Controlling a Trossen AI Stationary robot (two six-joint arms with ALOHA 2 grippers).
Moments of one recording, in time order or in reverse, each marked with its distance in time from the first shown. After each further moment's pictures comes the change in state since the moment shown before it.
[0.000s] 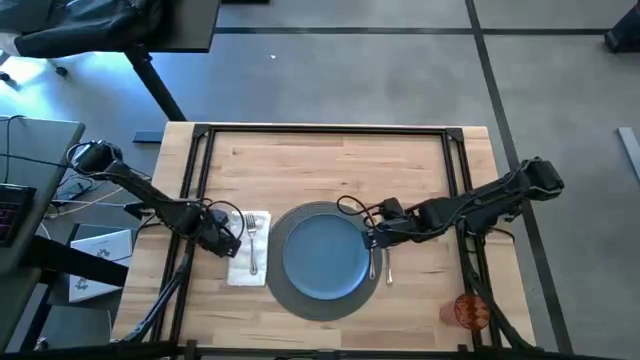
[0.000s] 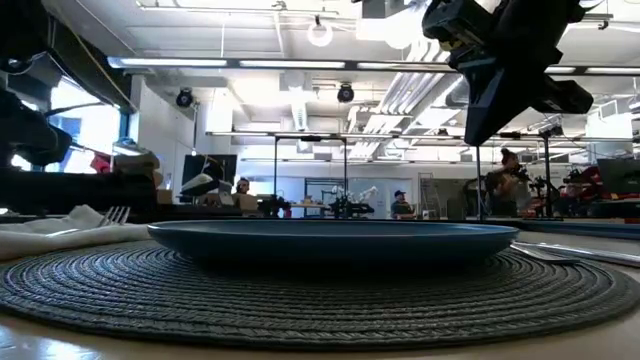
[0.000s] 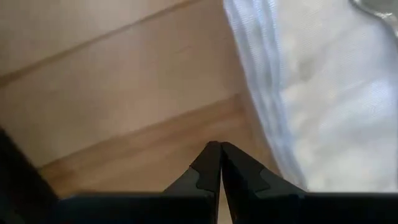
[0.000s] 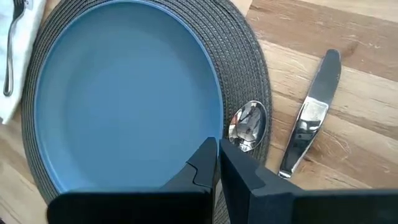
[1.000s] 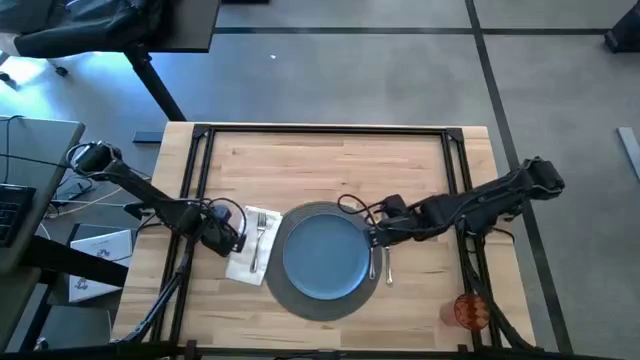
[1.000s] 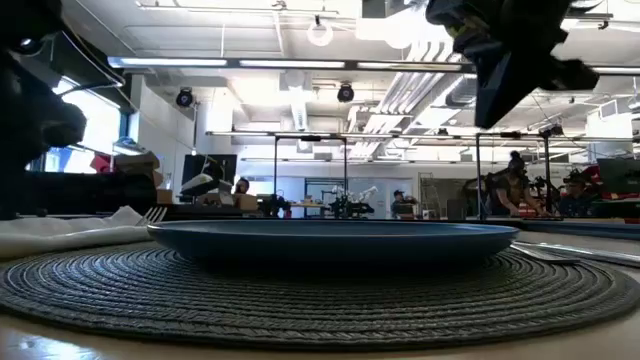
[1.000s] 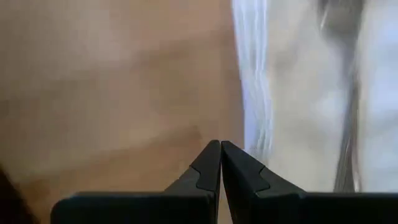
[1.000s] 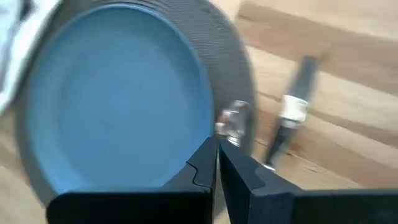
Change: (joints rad) left arm -0.005 -0.008 0.076 -0.025 -0.001 -0.022; right arm 0.007 -0.007 0.134 -0.251 0.012 -0.004
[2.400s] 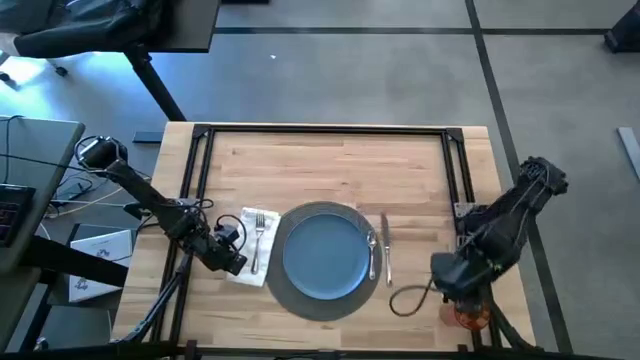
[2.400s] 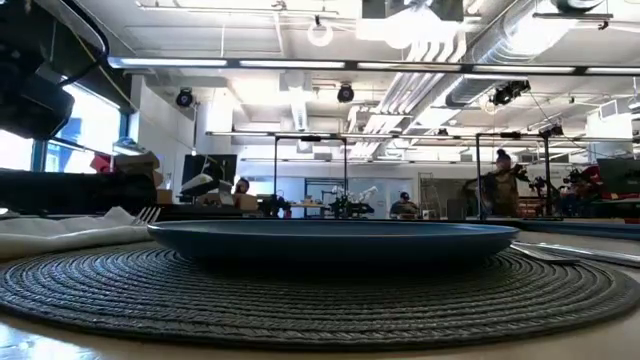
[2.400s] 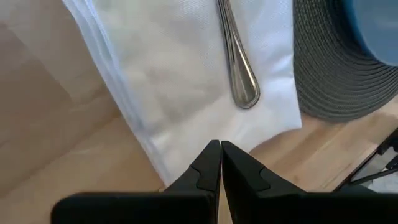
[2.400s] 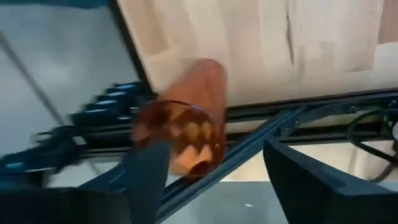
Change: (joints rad) left arm -0.154 0.011 -0.013 0.316 -0.010 -0.002; right arm 0.512 -0.026 0.256 -0.493 -0.602 -0.413
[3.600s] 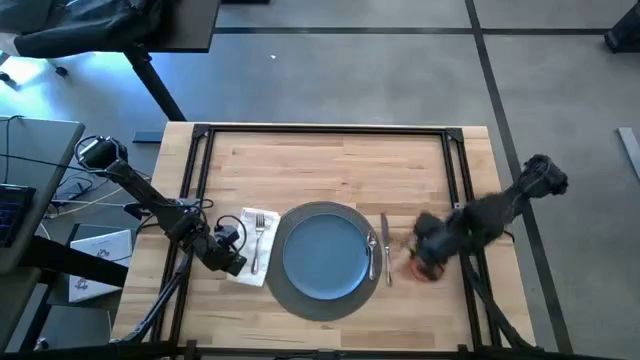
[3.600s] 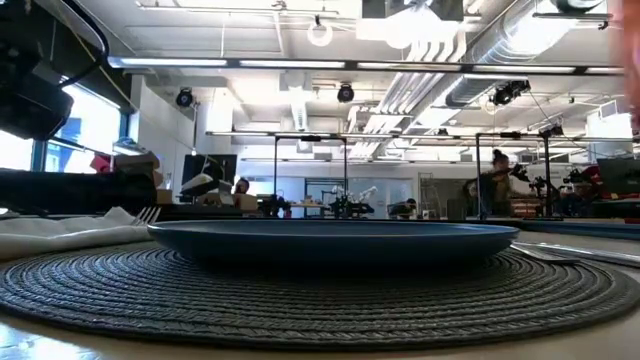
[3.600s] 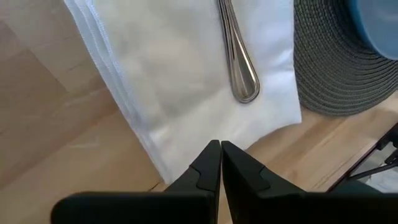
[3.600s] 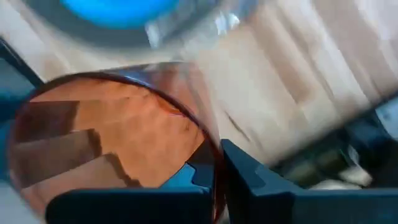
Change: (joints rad) left arm 0.001 0.000 -0.001 0.008 0.017 0.007; right arm -0.354 -0.026 0.153 -0.098 0.332 0.168
